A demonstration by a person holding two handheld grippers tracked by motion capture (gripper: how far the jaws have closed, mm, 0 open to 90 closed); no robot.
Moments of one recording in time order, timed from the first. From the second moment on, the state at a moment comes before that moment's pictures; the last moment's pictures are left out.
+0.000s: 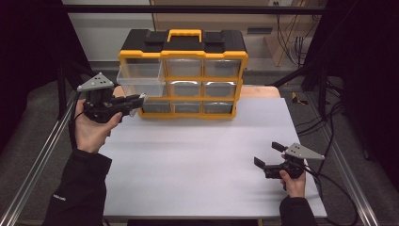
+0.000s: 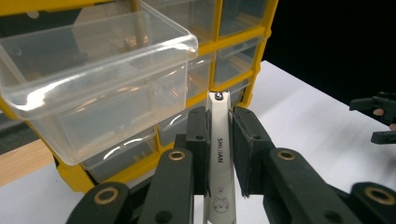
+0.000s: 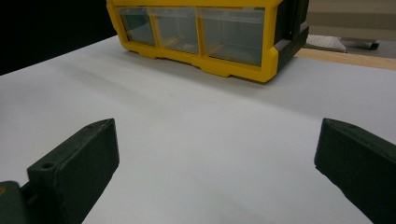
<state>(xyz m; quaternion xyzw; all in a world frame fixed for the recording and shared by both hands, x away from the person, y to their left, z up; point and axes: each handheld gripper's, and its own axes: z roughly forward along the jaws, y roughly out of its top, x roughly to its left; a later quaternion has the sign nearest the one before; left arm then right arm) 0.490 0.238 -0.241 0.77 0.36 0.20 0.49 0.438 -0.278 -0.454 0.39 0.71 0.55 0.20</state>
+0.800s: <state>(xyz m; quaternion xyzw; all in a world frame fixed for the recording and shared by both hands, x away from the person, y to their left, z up) 0.513 0.237 -0.208 0.76 0.37 0.22 0.49 0.438 -0.278 -0.454 0.39 0.71 0.55 0.20</state>
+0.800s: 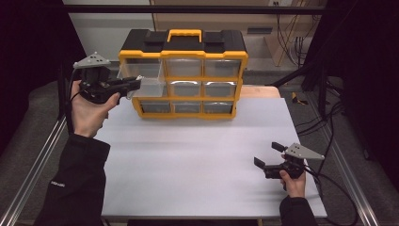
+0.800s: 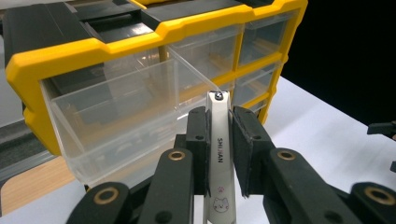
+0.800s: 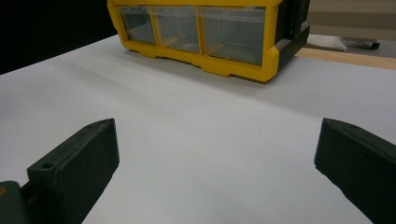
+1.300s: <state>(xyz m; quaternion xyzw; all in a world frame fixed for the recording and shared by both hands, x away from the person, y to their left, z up) 0.537 0.241 -0.196 0.75 0.39 0.22 0.49 0.438 -0.278 -0.454 0.39 0.71 0.55 0.20</state>
